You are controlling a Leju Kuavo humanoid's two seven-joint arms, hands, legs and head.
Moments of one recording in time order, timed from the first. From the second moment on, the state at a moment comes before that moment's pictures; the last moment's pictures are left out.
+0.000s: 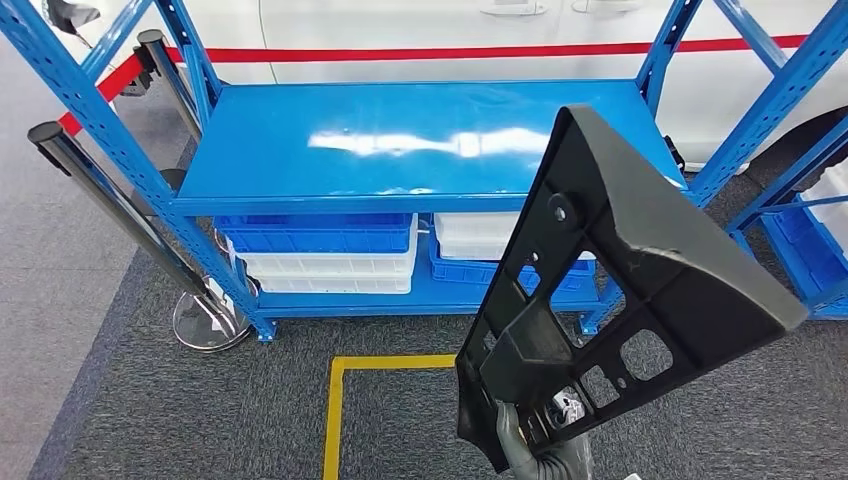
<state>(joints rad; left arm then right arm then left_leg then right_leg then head) -0.04 -0.07 1.52 -0.28 -1.12 -0.06 -0.57 0.25 0.03 0.44 -1.84 0.00 -0.24 -0.57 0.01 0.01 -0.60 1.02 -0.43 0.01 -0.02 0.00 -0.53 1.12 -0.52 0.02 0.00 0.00</state>
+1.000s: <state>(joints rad) -0.04 -0.07 1.52 -0.28 -1.15 -0.07 -0.58 0.28 0.02 0.44 -1.85 -0.08 -0.21 -0.57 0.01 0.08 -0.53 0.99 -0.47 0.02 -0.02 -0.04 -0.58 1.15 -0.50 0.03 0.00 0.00</state>
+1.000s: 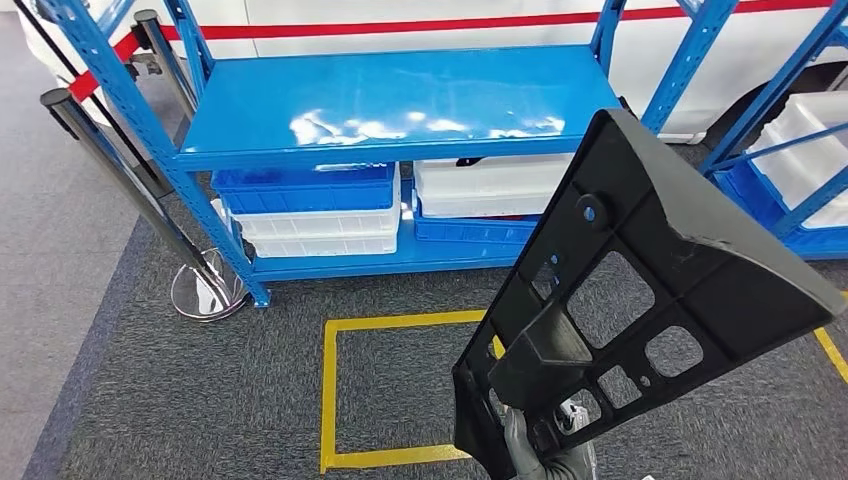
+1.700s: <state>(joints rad) -0.03 -0.06 1.52 -0.28 -1.16 -0.08 -0.58 0.30 0.02 0.44 -1.85 -0.10 -0.22 -0.57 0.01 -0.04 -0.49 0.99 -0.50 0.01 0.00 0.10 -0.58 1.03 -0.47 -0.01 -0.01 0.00</state>
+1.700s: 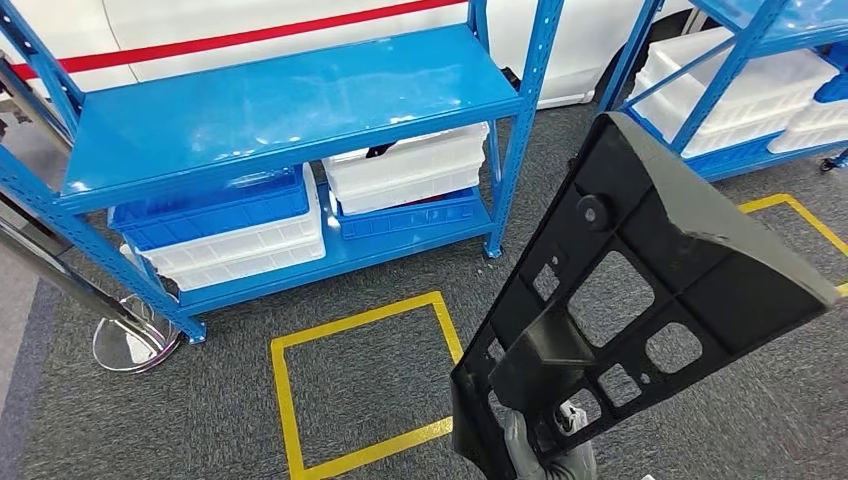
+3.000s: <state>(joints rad) -0.03 -0.06 1.52 -0.30 -1.16 -0.09 -0.59 0.31 0.02 0.43 -1.84 -0.10 -0.21 -0.57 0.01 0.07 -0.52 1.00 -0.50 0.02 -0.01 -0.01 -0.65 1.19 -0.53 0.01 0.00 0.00</state>
